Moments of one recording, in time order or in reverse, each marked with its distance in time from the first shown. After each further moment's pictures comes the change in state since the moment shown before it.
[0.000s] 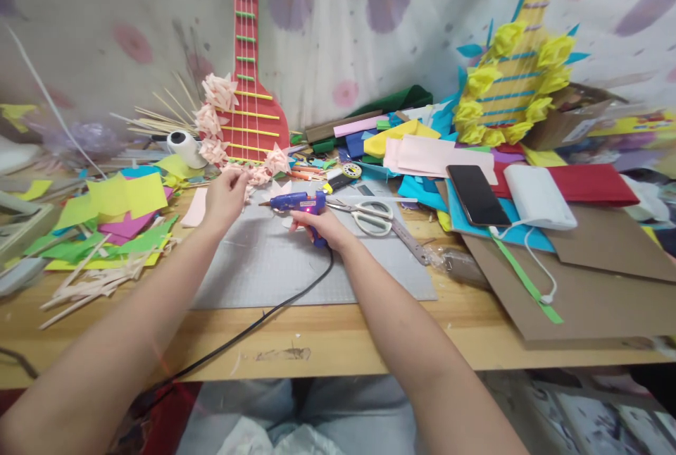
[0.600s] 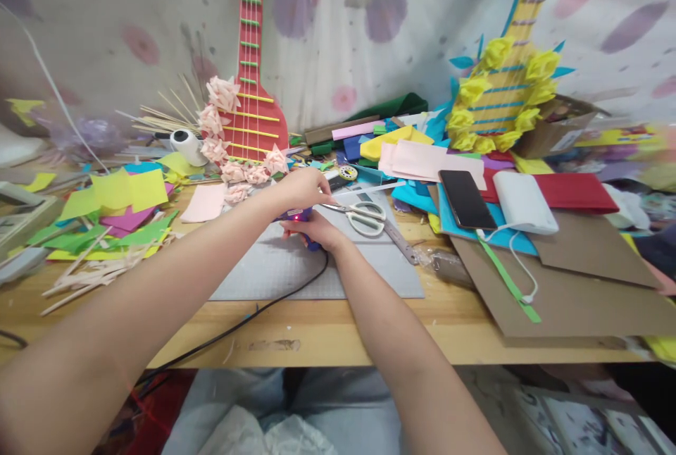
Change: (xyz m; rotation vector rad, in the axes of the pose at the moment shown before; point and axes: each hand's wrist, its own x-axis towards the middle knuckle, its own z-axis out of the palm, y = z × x) left_hand -0.008 0.124 0.036 0.265 -0.648 0.400; right_hand -0.003 0.004 0.002 -0.098 -0.108 0.027
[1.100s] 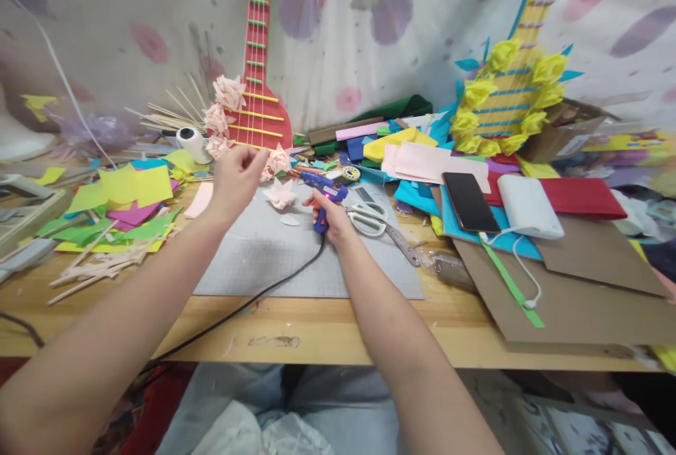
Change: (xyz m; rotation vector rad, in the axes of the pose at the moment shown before) left_hand -0.058 -0.049 -0.011 -0.269 0.691 -0.244; right_hand 0.010 0.003 -0.018 0.368 0.362 -0.080
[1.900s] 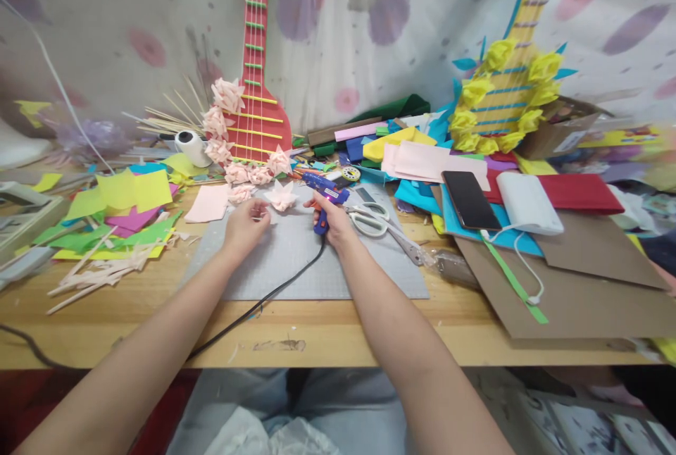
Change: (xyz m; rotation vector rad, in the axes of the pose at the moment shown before) left_hand -0.046 -0.088 0.041 -0.039 -0.087 -0.073; right_hand 0.000 0.003 0.004 0.084 0.051 0.020
